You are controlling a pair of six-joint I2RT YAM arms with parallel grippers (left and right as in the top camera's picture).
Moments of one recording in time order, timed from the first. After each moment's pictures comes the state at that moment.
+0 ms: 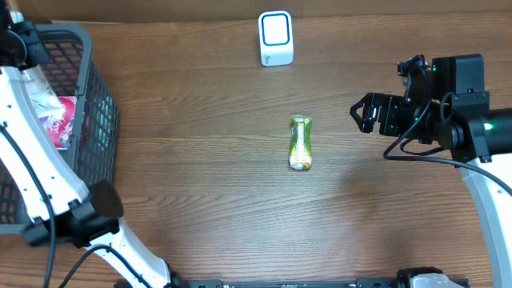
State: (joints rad) left arm 0.43 2.04 2.69 -1.50 -0.15 -0.01; right arm 0.09 1.34 1.41 -1.06 -0.36 0.23
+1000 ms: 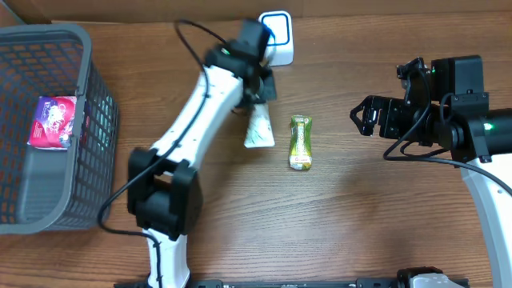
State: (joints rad) left arm -0.42 2.07 1.82 -0.97 0.02 -0.53; right arm 0.09 1.34 1.41 -1.09 -0.36 0.23
